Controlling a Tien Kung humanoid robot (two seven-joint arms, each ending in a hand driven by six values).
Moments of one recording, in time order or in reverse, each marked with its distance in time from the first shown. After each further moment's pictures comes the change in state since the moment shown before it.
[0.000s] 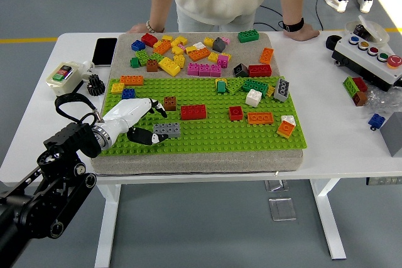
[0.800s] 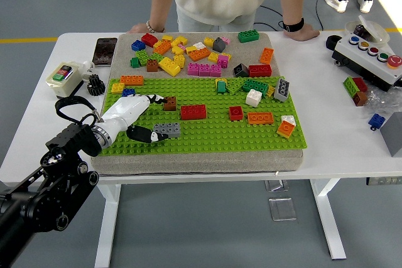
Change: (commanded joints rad) left arm -0.054 -0.013 0.019 0.160 0.000 0.137 -0.062; right arm 0.005 0.004 -0.009 0.000 -0.002 0.001 -0.005
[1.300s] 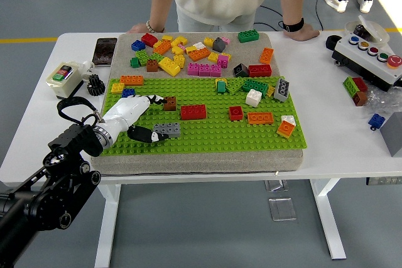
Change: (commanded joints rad) left arm -0.010 -0.013 -0.001 0.028 0.000 0.007 0.000; right arm 0.001 0.000 -0.002 0.000 -0.001 0.000 -0.003
